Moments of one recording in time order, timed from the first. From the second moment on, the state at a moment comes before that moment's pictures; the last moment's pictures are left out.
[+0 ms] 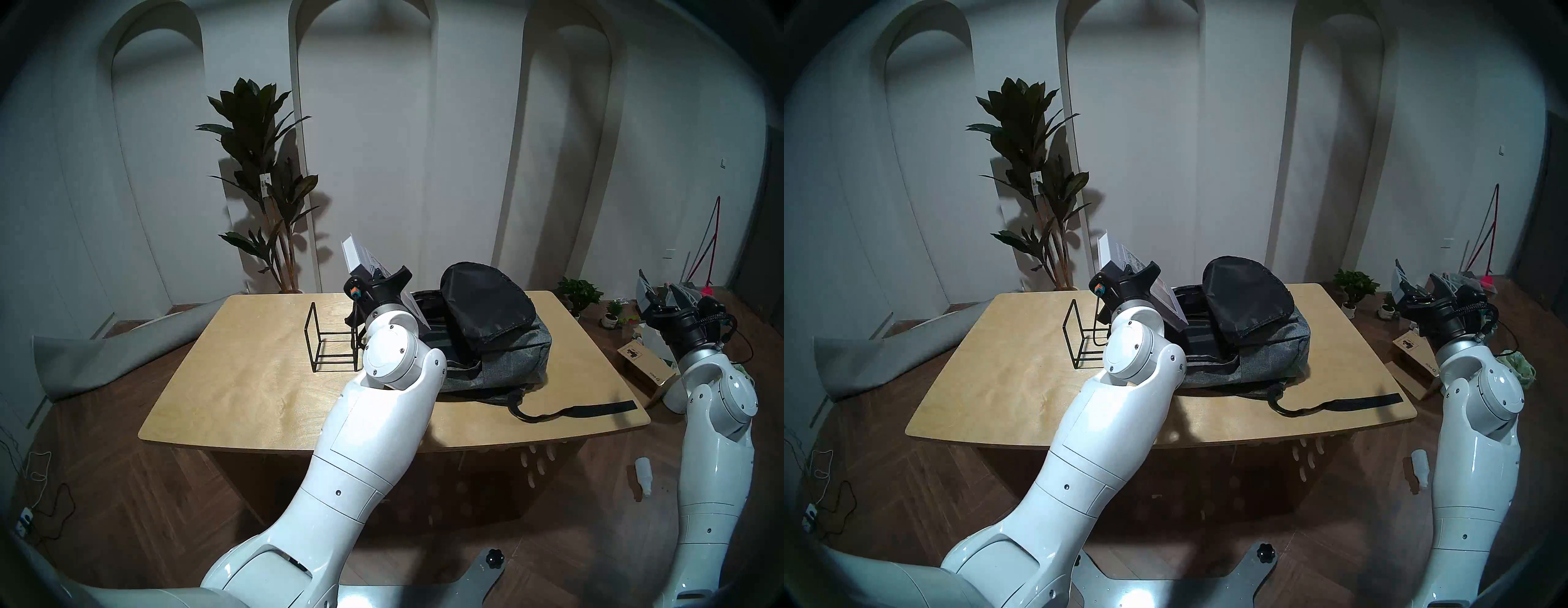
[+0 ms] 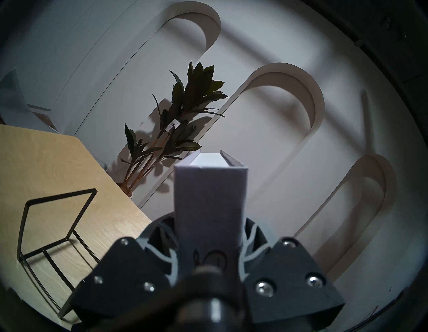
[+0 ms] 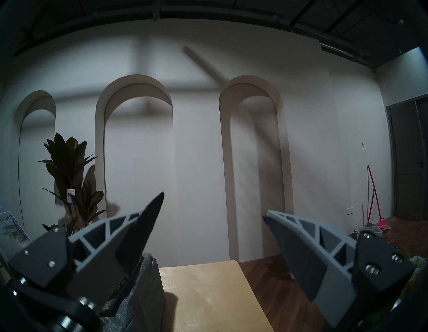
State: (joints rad) left arm 1.21 -1.73 -1.10 -1.45 -0.51 -0.27 0.75; right arm -1.64 -1.27 2.18 -1.85 0.46 0.18 0.37
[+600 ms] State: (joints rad) left arm 1.17 -1.75 -1.04 -1.30 -0.61 -0.34 0.70; right arm -1.64 -1.27 2.18 -1.86 0.45 0.16 0.34
